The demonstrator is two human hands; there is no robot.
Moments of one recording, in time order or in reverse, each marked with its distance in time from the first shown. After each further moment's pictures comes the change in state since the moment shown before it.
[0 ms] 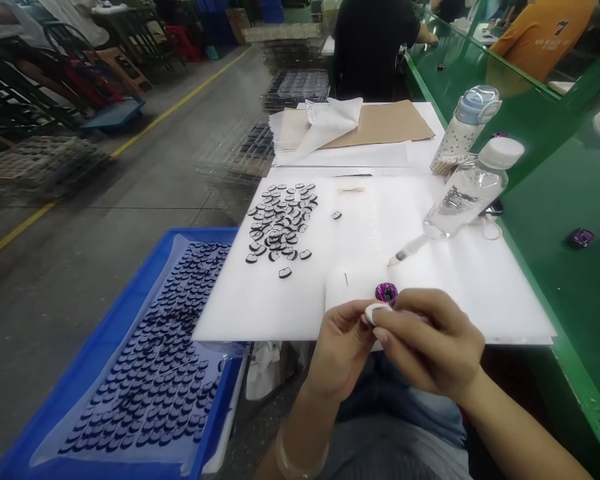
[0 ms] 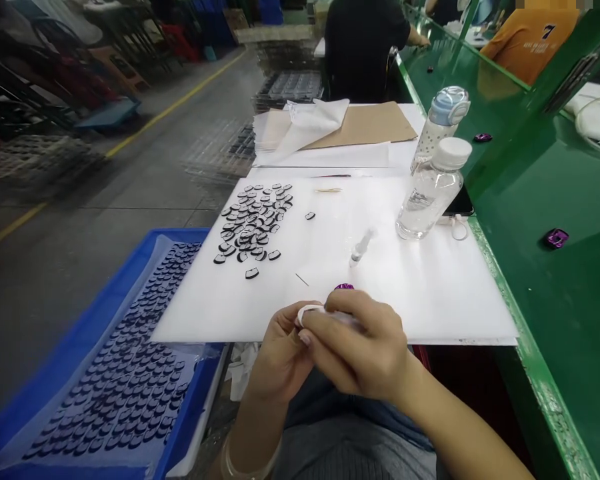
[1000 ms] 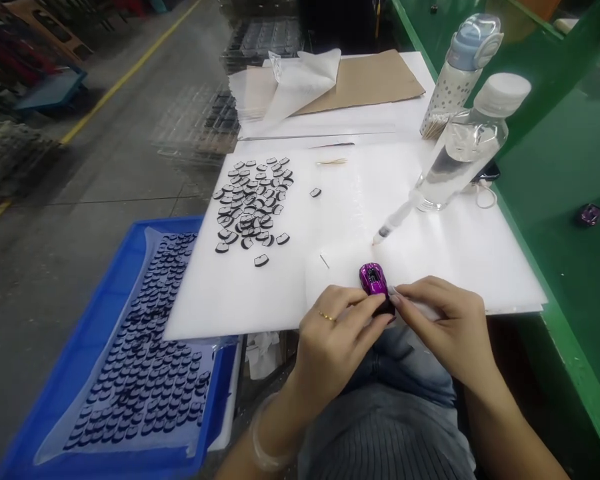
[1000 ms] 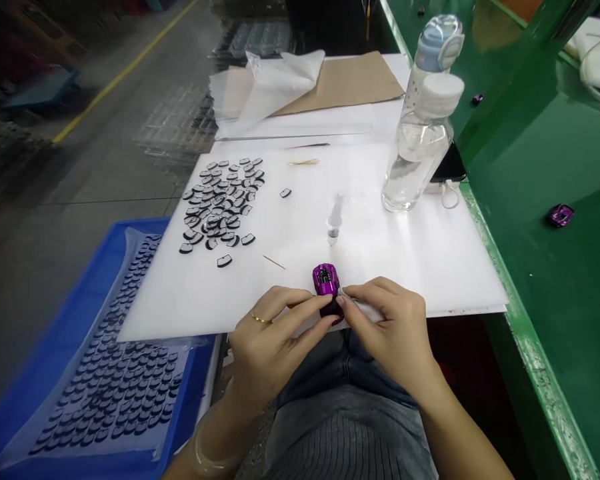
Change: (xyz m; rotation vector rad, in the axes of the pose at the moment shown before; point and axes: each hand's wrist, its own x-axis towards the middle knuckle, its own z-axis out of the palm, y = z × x) left_hand -0.006 0.001 -0.008 1.516 -0.130 0.914; right_hand -0.043 0.013 -0.014 0.113 -0.111 0.638
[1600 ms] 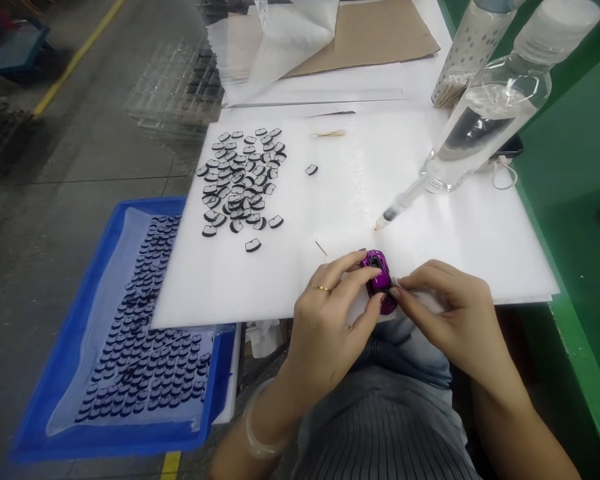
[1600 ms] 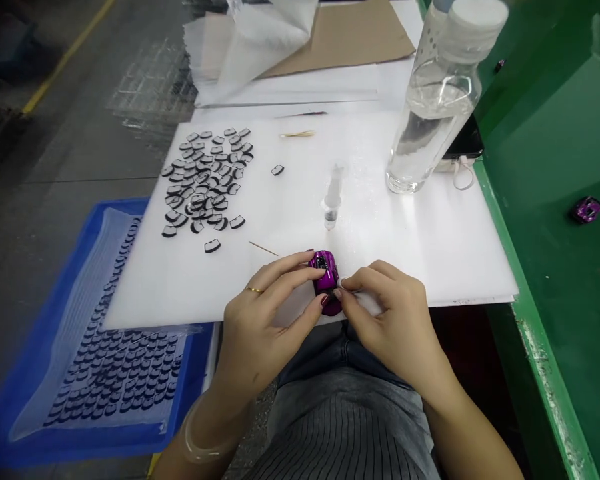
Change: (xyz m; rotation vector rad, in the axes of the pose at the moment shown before) left_hand 0.006 -0.003 -0.005 -0.043 -0.113 -0.198; right_hand 0.009 -0.003 -0.005 -0.056 -0.146 0.030
